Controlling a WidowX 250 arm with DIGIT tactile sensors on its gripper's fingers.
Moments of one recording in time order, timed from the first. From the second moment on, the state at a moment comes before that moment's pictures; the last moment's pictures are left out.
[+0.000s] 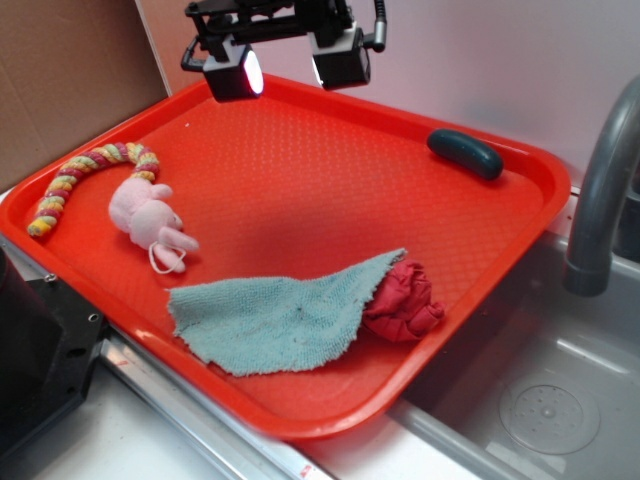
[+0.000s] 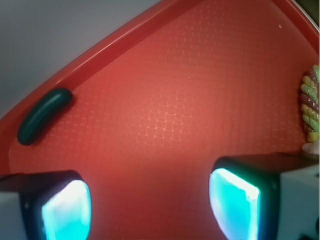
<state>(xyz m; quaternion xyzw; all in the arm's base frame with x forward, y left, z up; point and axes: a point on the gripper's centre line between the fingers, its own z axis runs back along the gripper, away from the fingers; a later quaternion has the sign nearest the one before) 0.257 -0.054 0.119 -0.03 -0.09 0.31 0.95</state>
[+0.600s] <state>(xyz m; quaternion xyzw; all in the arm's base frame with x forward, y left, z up) 0.312 -0.080 0.088 -0.03 -0.17 0.32 0.93</state>
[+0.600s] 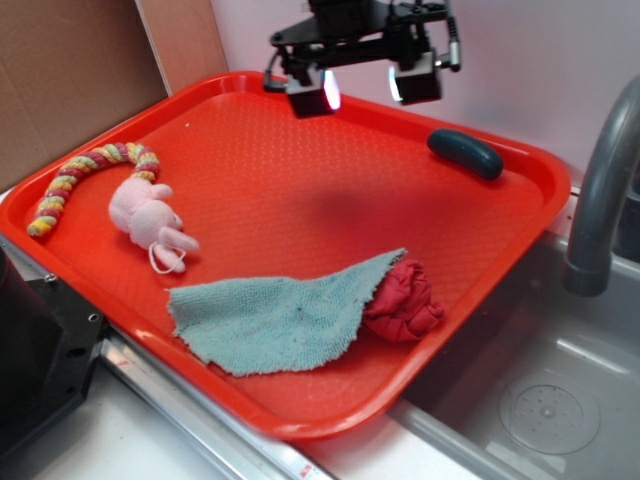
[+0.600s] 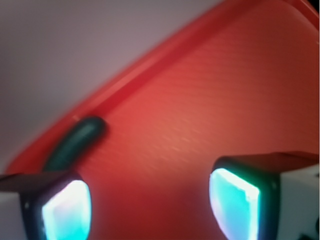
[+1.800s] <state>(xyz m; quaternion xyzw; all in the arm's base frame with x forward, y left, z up) 0.355 -0.105 0.039 0.02 -0.15 0.31 0.94</state>
